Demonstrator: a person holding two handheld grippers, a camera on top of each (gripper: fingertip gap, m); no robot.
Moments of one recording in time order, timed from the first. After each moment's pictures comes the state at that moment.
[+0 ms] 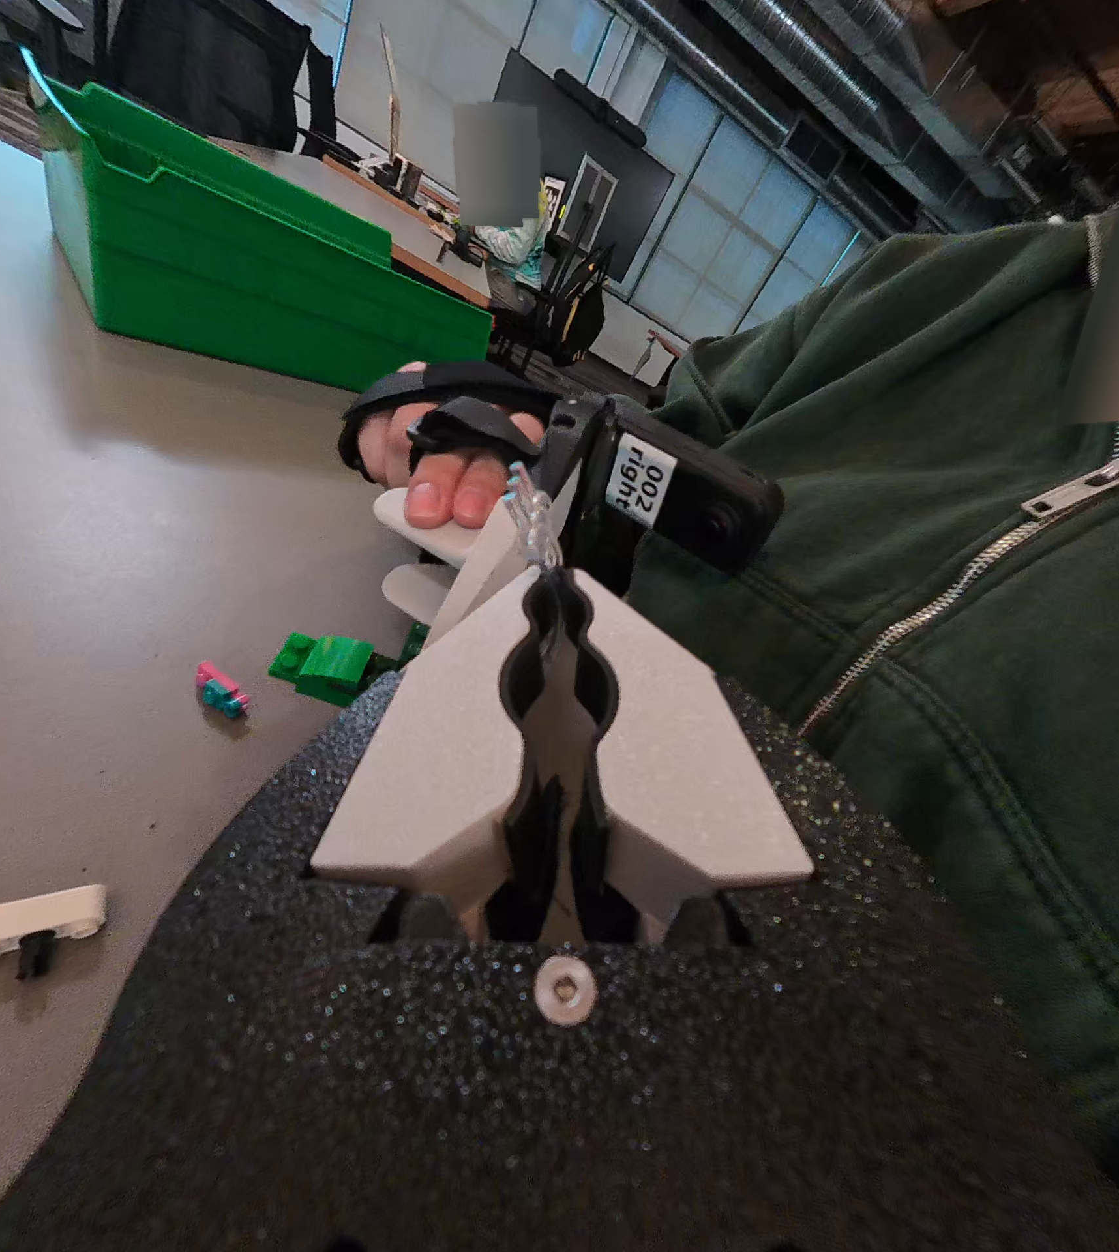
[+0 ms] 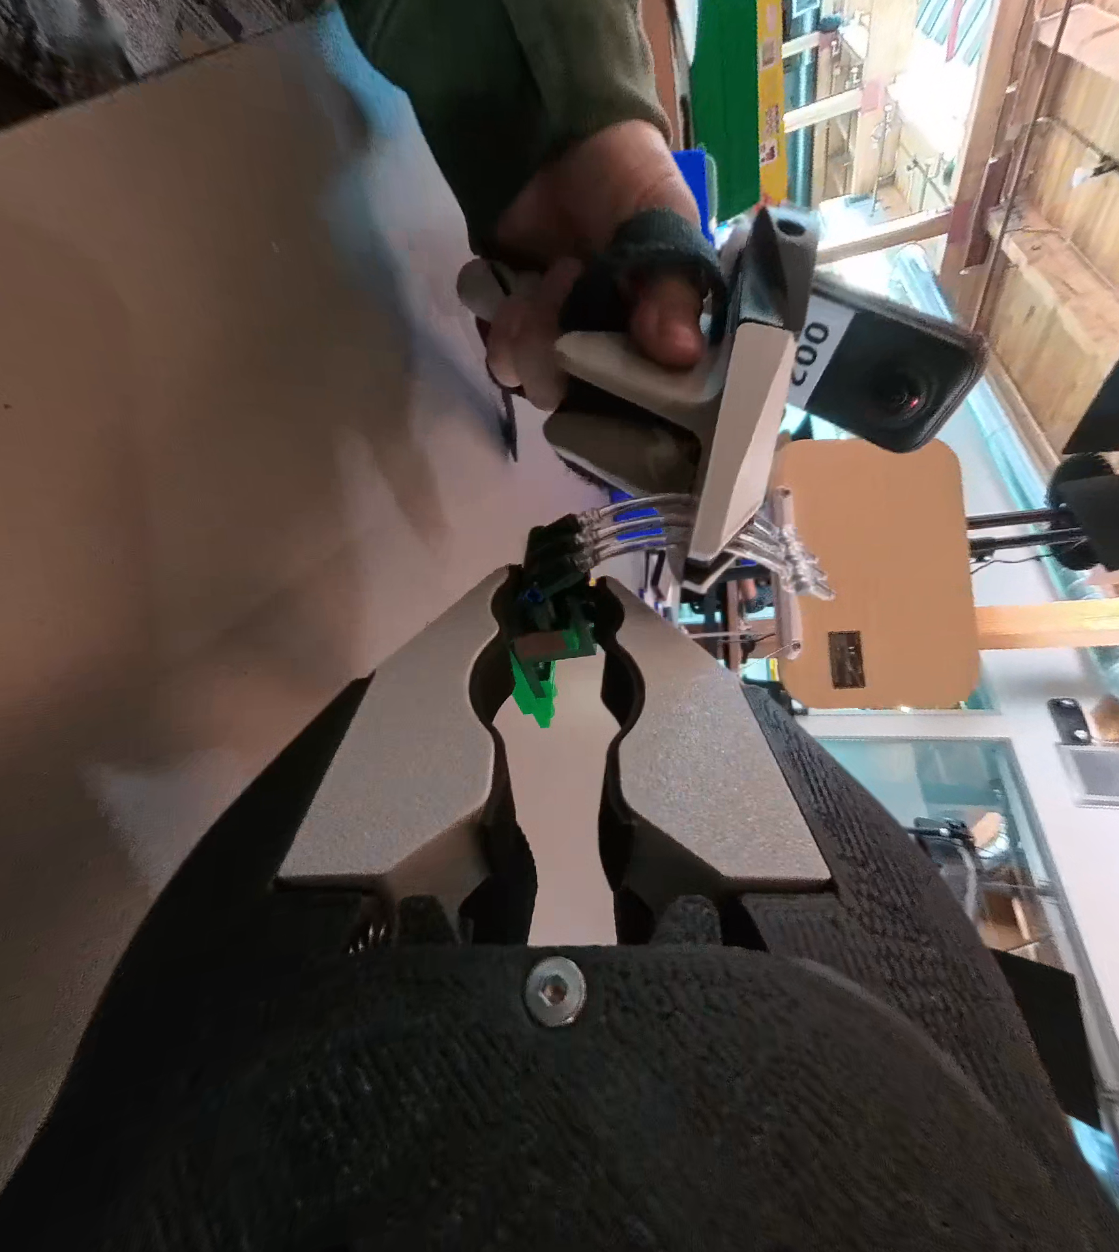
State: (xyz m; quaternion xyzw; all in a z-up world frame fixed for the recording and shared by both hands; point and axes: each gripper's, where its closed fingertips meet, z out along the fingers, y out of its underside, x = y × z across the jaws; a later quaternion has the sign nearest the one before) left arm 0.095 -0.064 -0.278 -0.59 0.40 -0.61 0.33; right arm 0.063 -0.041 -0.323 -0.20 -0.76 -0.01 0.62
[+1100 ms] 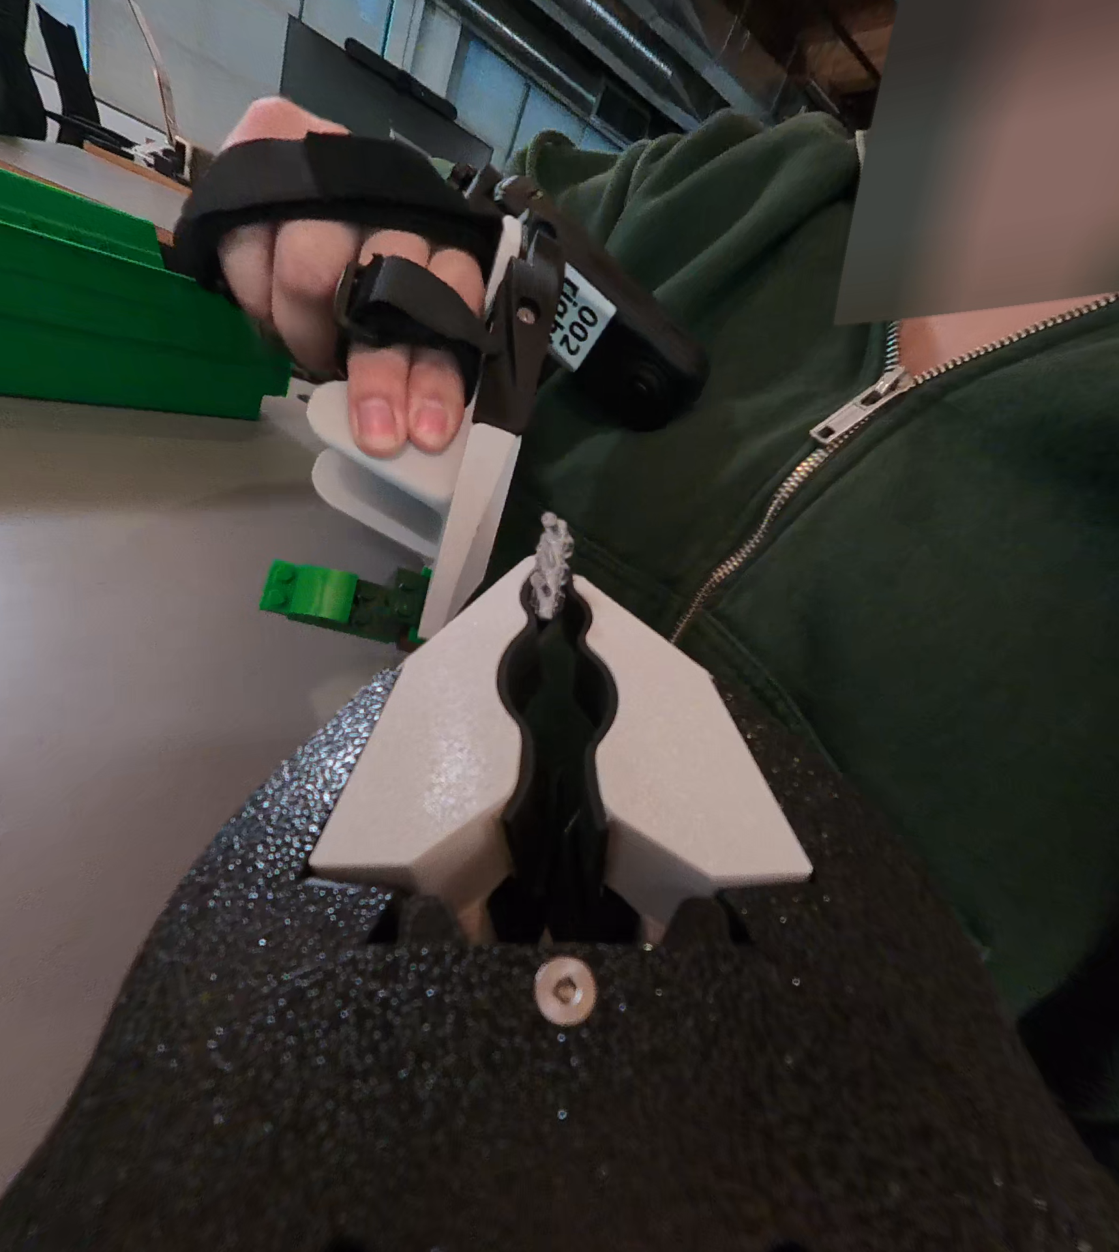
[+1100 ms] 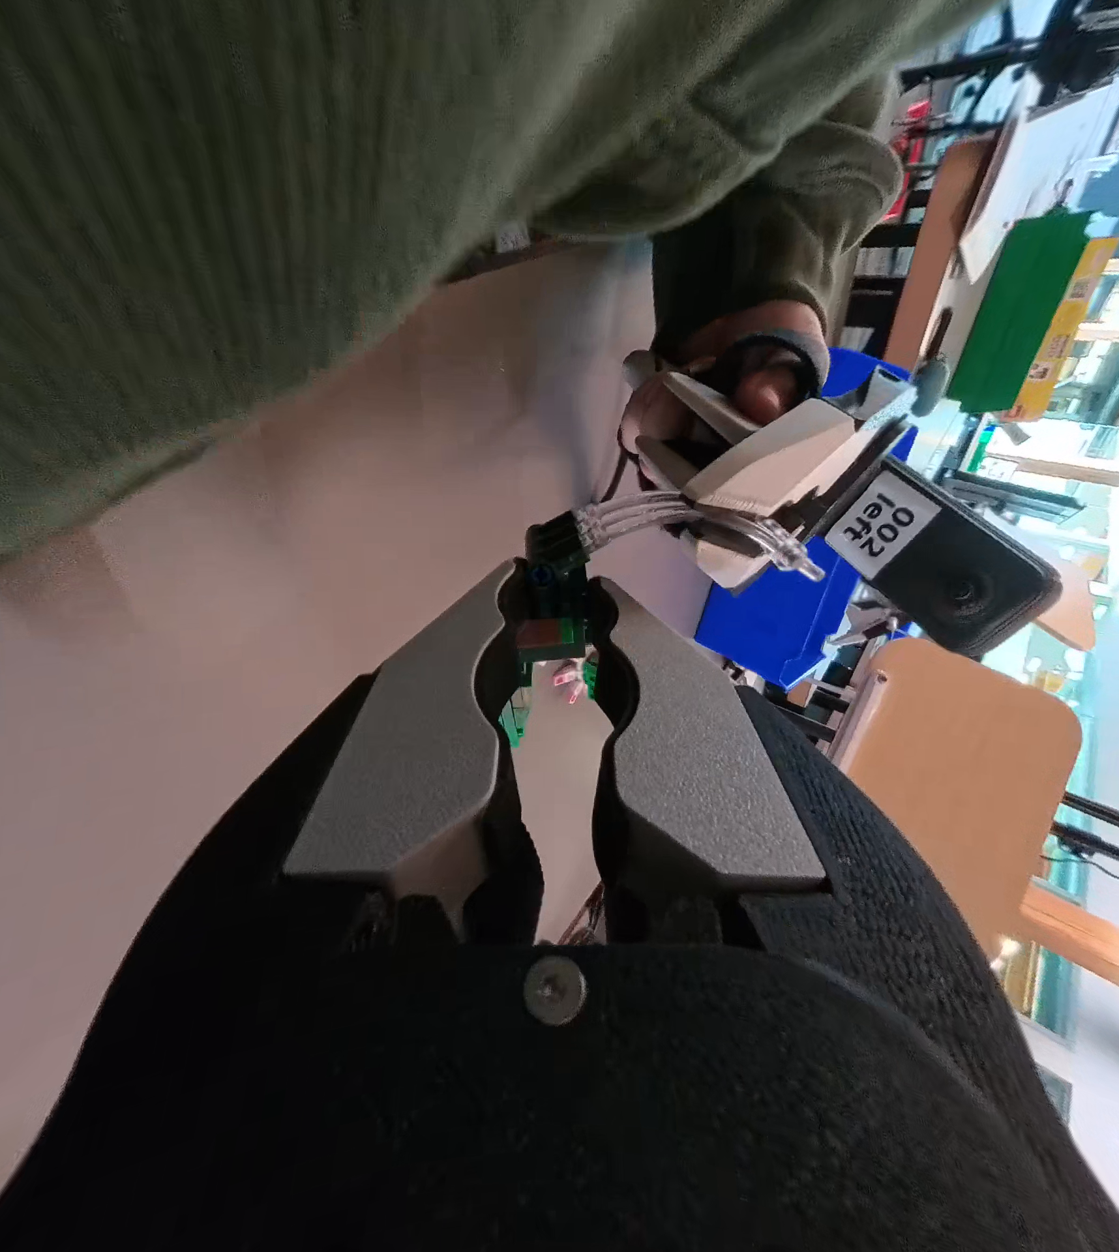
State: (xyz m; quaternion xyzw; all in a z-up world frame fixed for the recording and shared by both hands) left arm 0.092 -0.126 -0.258 -0.51 0.47 -0.66 0.29; right arm 0.096 -0.097 -0.302 -0.05 -0.90 -0.03 0.43
